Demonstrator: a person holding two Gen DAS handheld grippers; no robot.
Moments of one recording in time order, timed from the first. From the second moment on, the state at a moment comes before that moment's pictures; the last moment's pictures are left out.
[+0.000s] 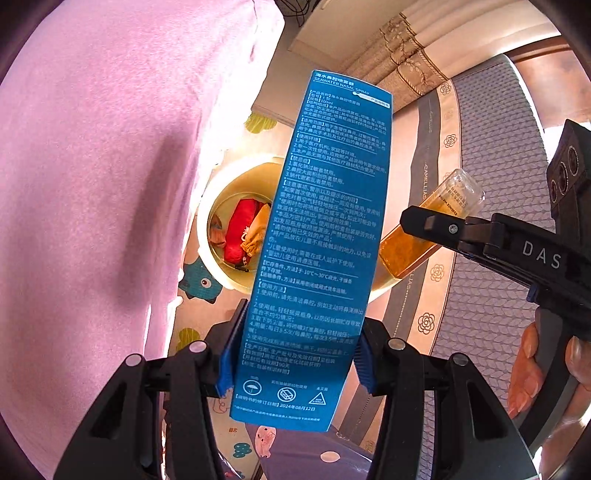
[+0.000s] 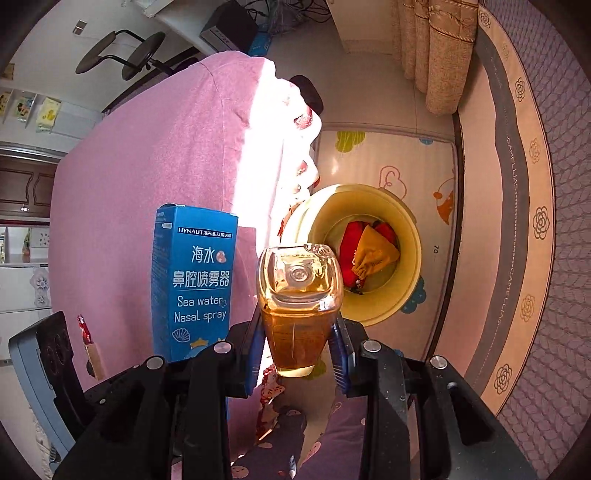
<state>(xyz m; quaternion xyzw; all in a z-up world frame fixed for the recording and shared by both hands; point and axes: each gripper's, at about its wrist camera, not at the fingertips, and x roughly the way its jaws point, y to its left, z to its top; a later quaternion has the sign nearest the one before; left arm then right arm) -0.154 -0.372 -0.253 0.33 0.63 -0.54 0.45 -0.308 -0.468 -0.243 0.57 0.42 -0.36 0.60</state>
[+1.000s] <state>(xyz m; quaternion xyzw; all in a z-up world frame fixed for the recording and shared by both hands) -0.122 -0.385 -0.248 0.28 0.66 -0.50 0.48 -0.297 -0.486 -0.242 0.59 0.43 -0.32 0.60</state>
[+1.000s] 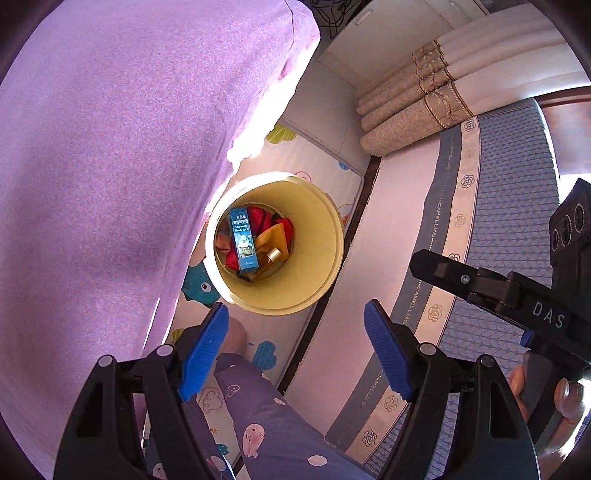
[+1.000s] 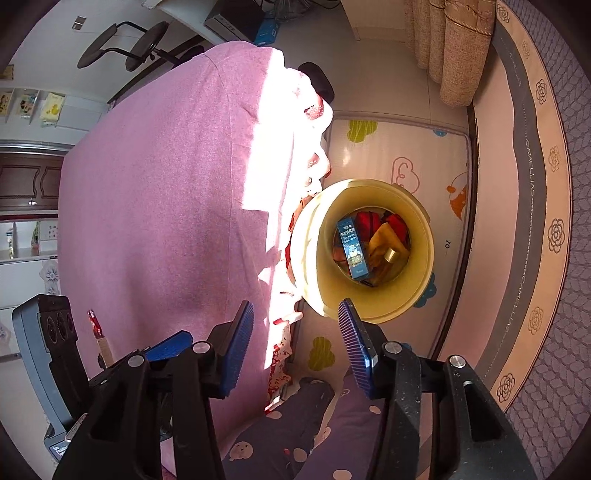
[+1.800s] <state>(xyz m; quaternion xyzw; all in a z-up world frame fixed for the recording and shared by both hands) 0.133 -0.182 -0.215 0.14 0.68 -0.39 0.61 0.001 -0.347 -0.198 0.49 0.53 -0.16 0.68</state>
